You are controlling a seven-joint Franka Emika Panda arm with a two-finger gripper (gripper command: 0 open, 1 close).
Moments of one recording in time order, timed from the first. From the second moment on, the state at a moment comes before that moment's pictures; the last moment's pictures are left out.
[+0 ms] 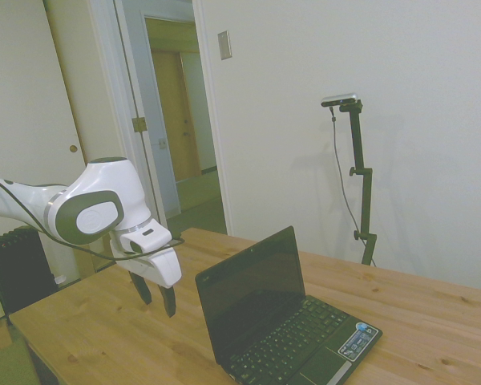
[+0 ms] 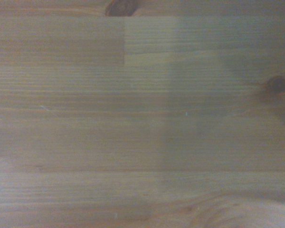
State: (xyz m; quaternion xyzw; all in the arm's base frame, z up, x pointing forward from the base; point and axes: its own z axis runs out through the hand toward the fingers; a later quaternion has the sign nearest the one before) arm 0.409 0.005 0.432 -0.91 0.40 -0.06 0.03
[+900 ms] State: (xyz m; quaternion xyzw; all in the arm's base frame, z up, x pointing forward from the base) arm 0.511 -0.031 0.515 -0.86 0.49 -0.10 0.05
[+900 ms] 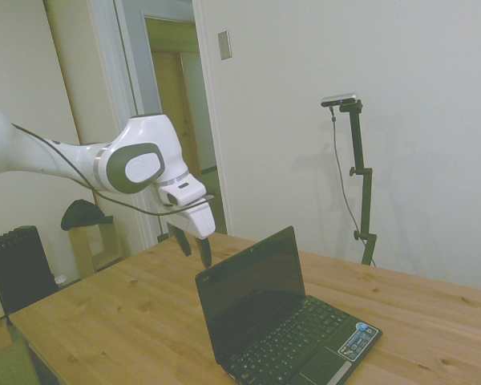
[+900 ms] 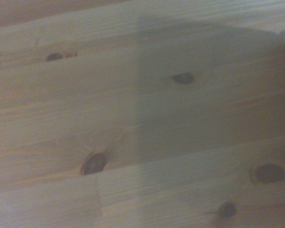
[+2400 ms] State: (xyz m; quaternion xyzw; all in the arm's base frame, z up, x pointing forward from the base) arm 0.511 -0.098 0.518 -0.83 0.55 -0.07 0.04
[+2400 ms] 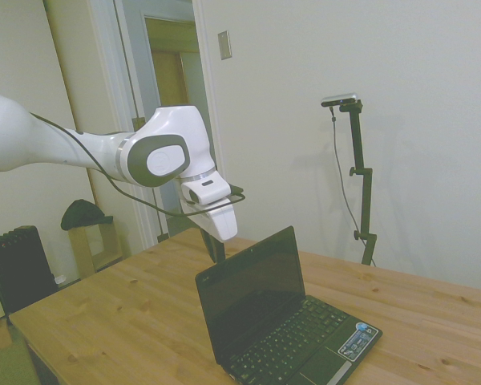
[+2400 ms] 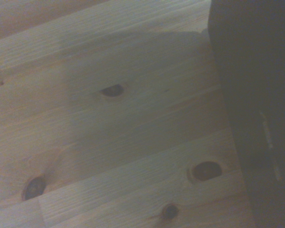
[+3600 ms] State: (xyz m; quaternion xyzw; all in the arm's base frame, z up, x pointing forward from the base) arm 0.475 -0.337 0.411 -0.78 0.63 -0.03 0.01
